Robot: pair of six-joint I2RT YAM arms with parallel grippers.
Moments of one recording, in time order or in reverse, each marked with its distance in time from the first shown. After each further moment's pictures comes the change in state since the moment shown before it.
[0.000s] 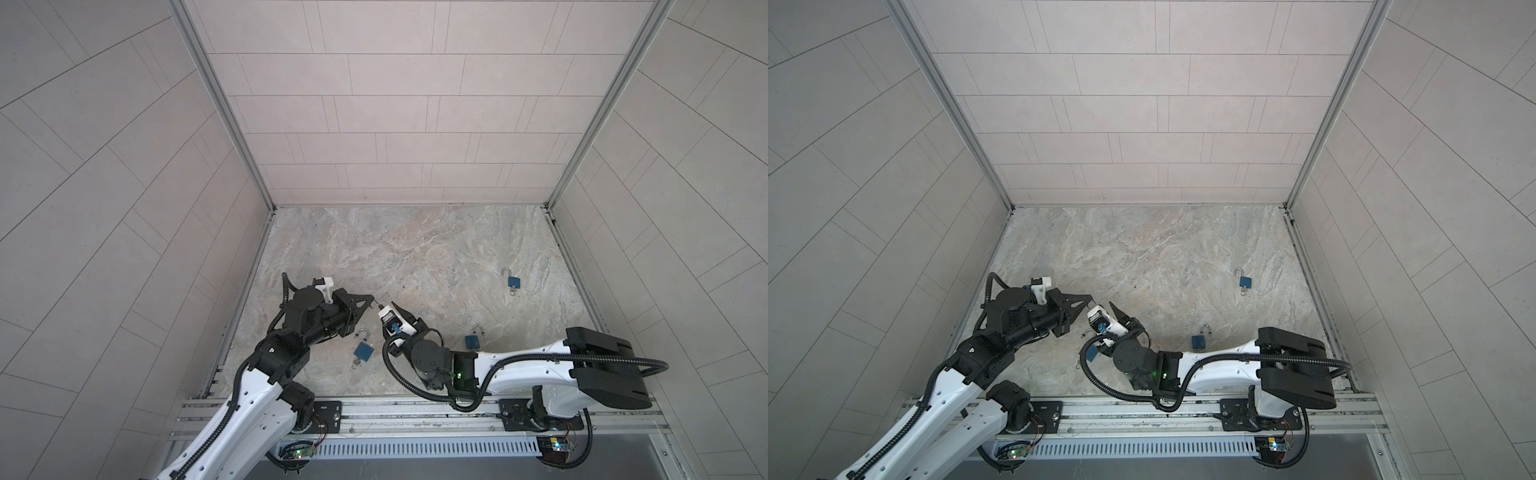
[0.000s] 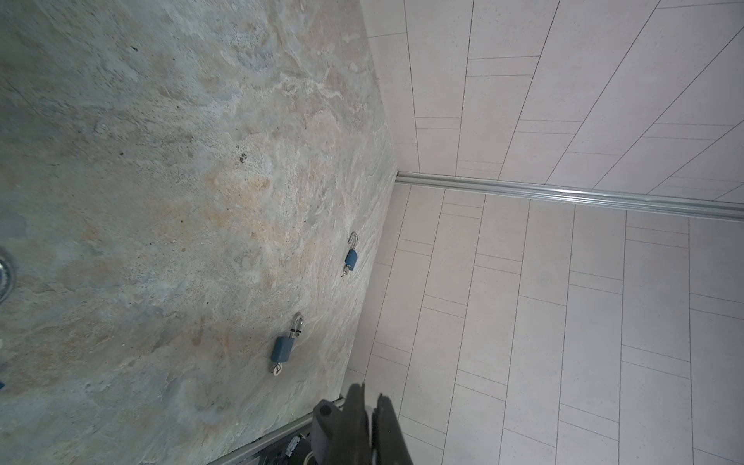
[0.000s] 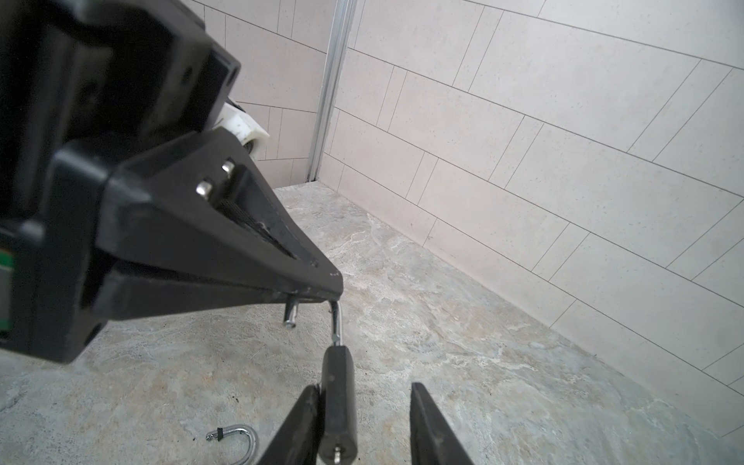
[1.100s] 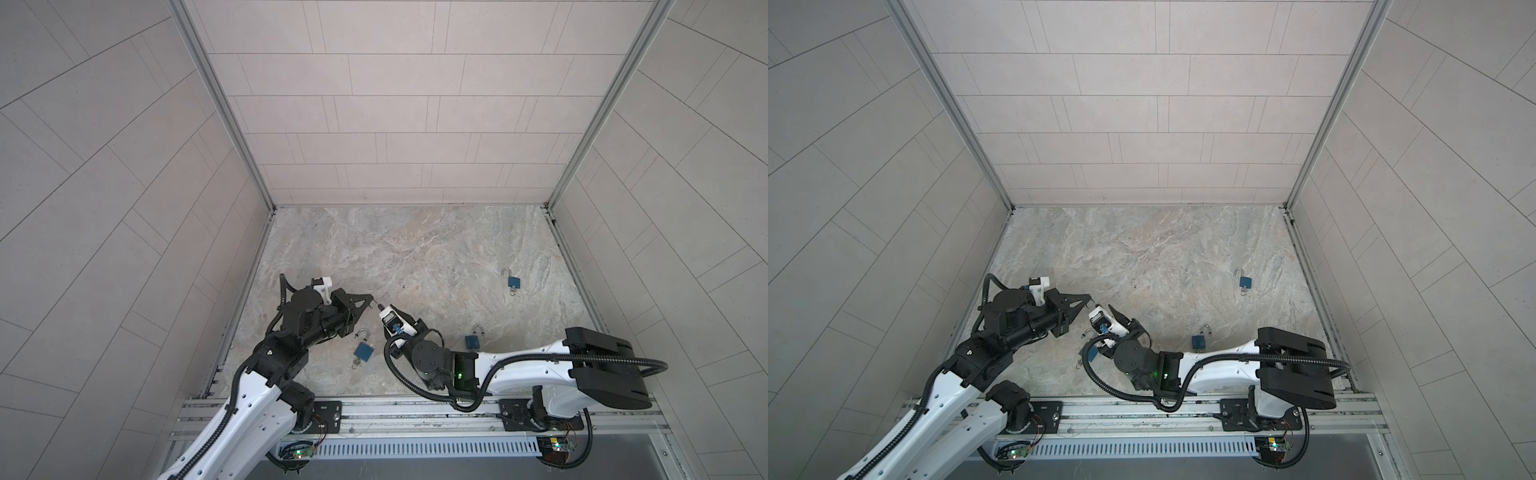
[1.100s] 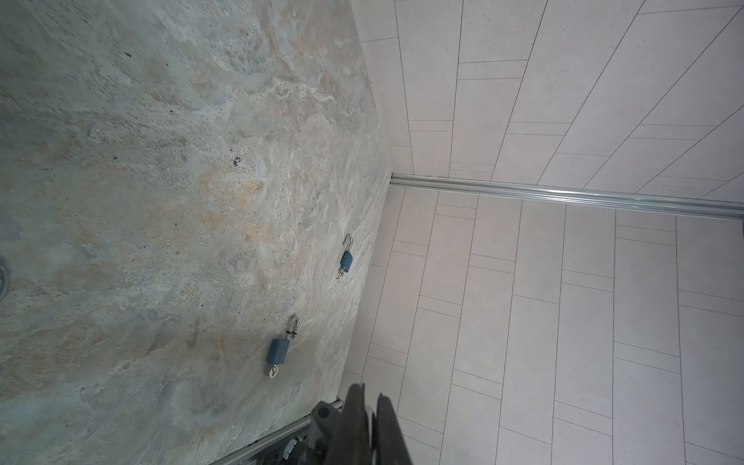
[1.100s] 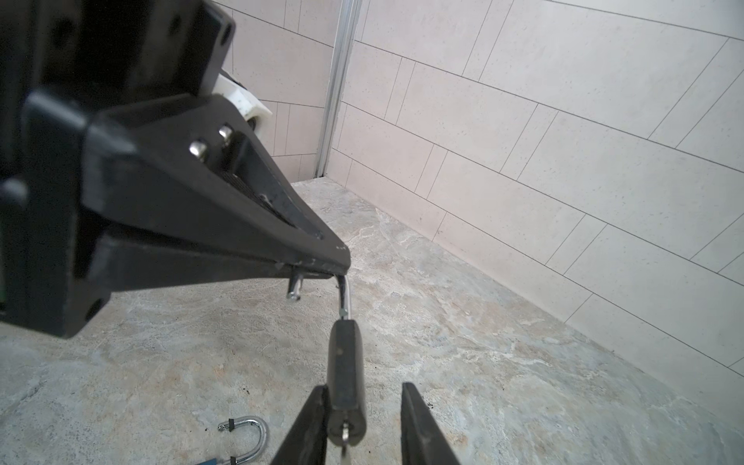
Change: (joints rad) left arm 0.000 -0.021 0.000 0.000 -0.008 -0.001; right arm -0.002 0.000 -0.015 -0.005 -0.026 0.030
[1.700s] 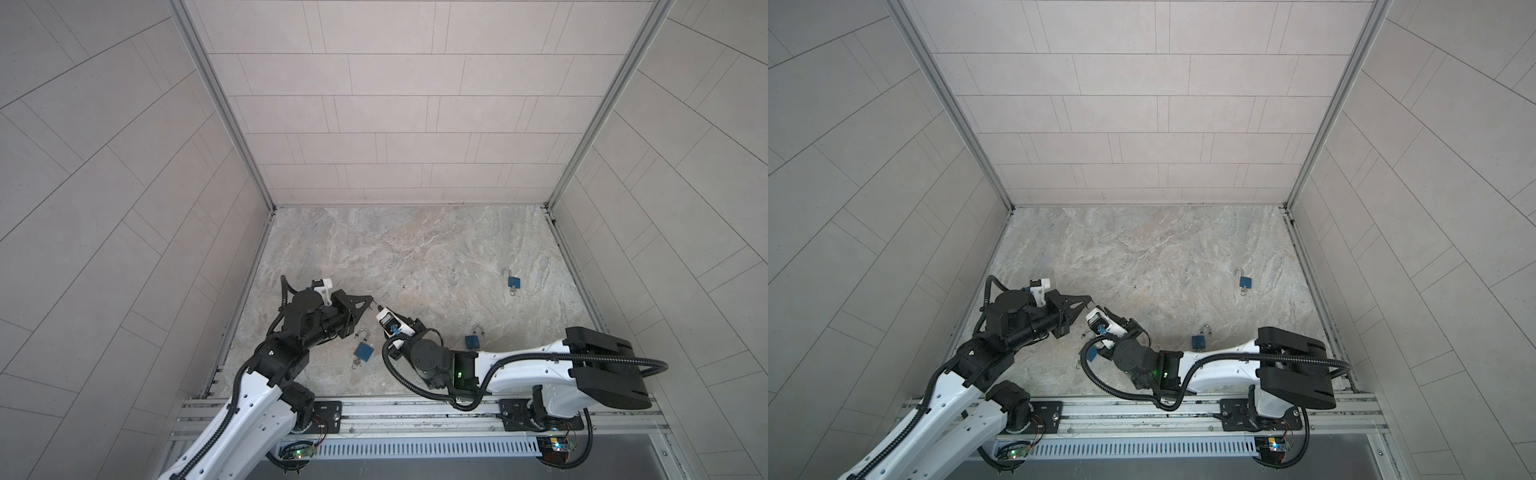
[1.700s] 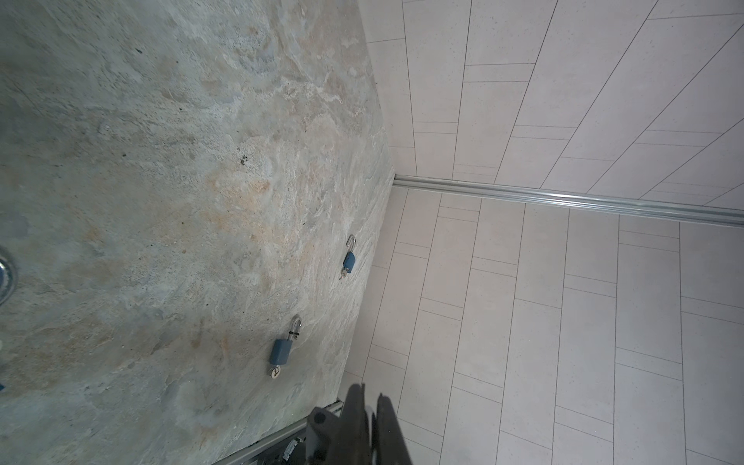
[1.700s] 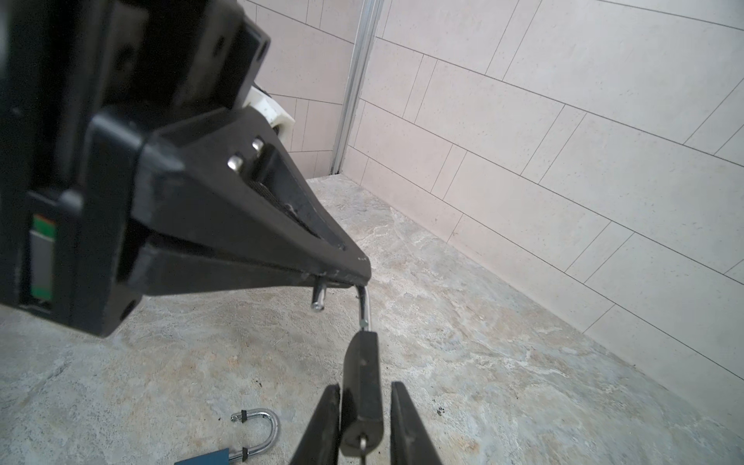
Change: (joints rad) left arm 0.000 -0.002 -0.026 0.017 -0.001 -0.013; right arm -0.012 -0.001 0.007 -0.033 -0.069 0.002
